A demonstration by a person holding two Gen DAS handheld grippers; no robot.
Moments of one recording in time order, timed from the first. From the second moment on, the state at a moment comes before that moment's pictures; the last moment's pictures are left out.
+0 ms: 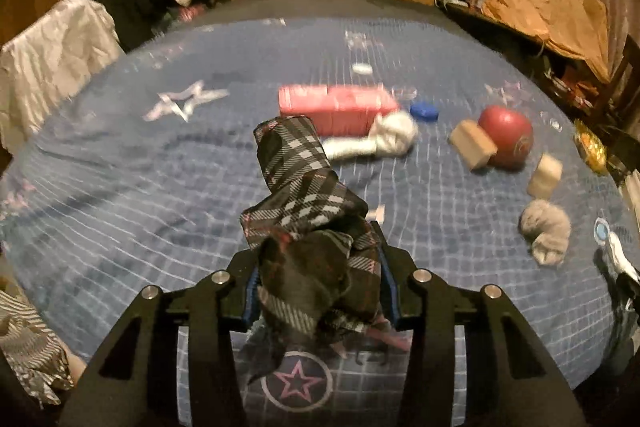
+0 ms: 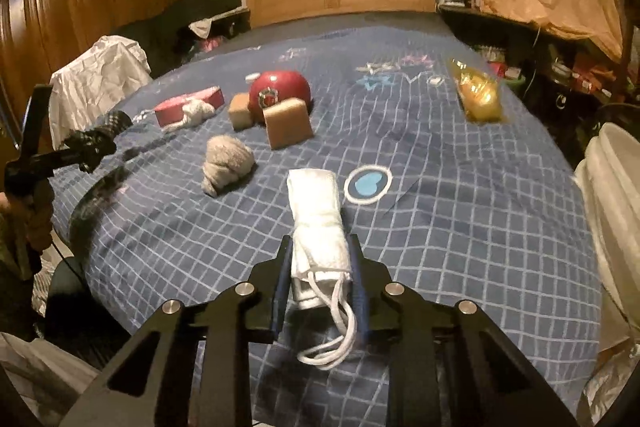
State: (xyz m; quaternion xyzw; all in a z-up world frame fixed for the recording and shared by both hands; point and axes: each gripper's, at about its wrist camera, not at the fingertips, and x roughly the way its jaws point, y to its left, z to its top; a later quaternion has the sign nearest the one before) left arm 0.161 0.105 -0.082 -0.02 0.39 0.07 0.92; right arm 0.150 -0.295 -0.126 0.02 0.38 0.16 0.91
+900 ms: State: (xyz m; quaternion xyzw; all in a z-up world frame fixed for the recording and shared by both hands) left arm 0.188 -0.073 0.003 0.09 0.30 -0.01 0.95; right arm 0.110 -0.403 -0.028 0.06 0.27 0.06 0.96
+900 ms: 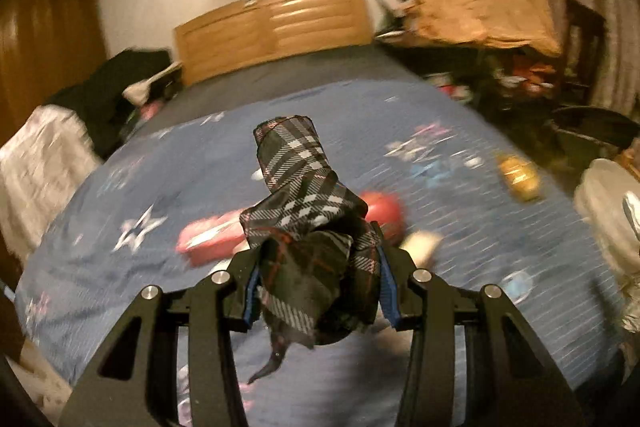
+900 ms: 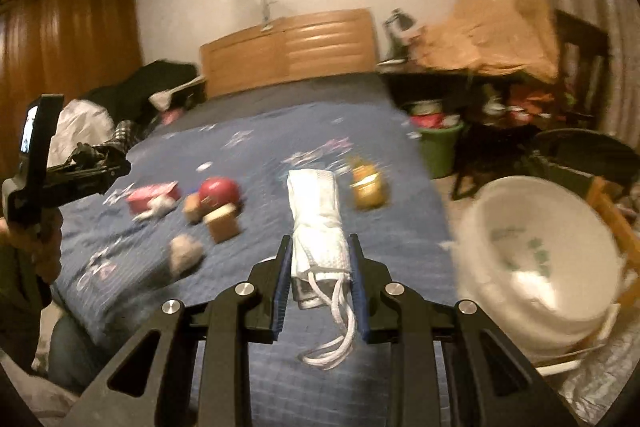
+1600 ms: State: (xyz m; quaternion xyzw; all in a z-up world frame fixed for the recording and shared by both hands) left arm 0.219 -0.391 0.007 0.17 0.28 -0.28 0.90; right arm 0.073 -0.640 0.024 0.12 0.28 -0.13 0.94
